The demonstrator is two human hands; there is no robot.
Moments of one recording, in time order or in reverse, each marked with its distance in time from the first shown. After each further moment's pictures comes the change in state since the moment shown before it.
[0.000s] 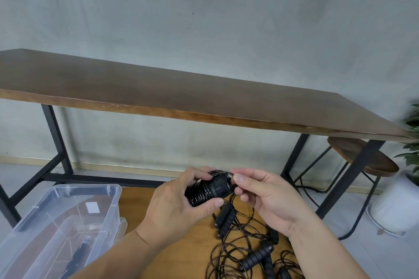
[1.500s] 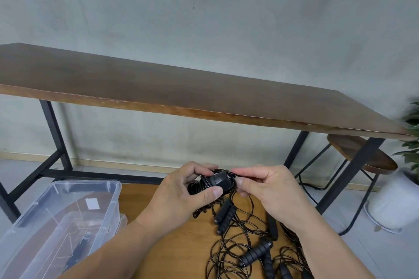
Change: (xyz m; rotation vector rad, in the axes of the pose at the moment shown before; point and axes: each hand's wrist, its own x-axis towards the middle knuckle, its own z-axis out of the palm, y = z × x) left_hand 0.010 0.005 -0.004 -0.305 -0.095 -0.195; right_hand -0.003 0.000 -0.005 -0.658 0.073 -0.314
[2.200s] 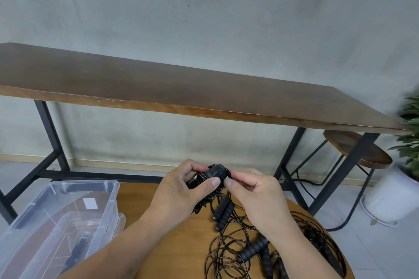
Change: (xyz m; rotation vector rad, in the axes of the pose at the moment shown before) left_hand 0.002 -0.003 0.012 -0.098 0.104 -0.079; right_hand -0.013 0.015 0.031 -0.080 0.220 -0.075
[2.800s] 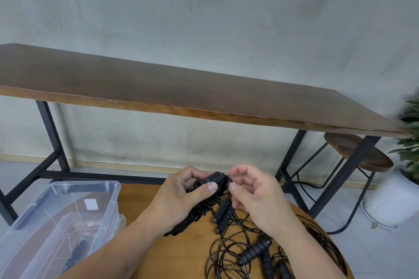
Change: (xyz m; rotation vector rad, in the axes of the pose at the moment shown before) left_hand -0.001 -0.006 -0.011 -0.063 -0.140 -0.059; right_hand 0.004 -0.002 -0.008 0.049 -0.185 -0.023
